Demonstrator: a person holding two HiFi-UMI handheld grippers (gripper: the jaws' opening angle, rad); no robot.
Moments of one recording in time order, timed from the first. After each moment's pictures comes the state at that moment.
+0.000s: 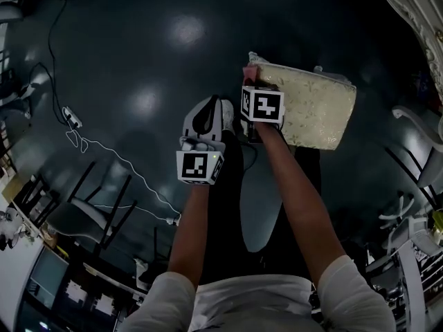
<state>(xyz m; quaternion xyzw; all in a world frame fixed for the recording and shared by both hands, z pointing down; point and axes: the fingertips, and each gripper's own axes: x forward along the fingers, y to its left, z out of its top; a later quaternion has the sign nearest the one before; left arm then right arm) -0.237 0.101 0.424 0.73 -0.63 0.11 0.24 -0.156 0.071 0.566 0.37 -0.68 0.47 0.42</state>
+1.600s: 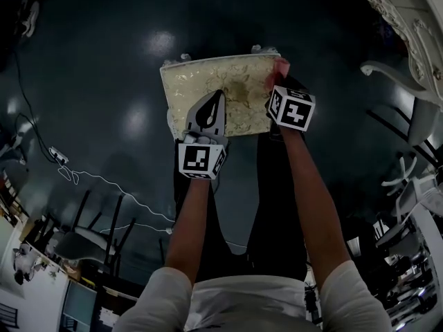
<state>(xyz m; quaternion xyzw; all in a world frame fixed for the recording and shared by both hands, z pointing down) 0.023 0.056 0.448 0.80 -0.52 0.10 0.27 0.193 0.028 0.549 0.55 -0.62 0.43 0.38</state>
